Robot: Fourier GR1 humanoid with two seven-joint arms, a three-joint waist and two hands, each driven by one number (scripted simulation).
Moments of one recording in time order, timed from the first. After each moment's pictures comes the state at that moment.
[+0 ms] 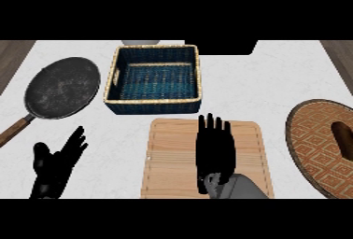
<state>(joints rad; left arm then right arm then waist) 0.12 0.35 -0.14 -1.48 0.22 0.13 0.22 -0.35 -0.02 0.64 -1.60 0.95 0.48 1.13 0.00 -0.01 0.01</state>
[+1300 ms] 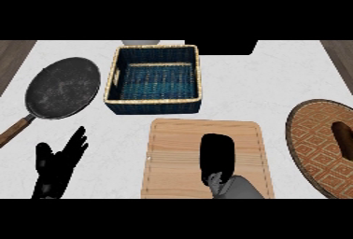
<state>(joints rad) 0.12 0.31 -0.12 -1.48 0.18 0.11 0.22 -0.29 -0.02 0.63 -1.45 1.05 0.43 1.02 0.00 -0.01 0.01</state>
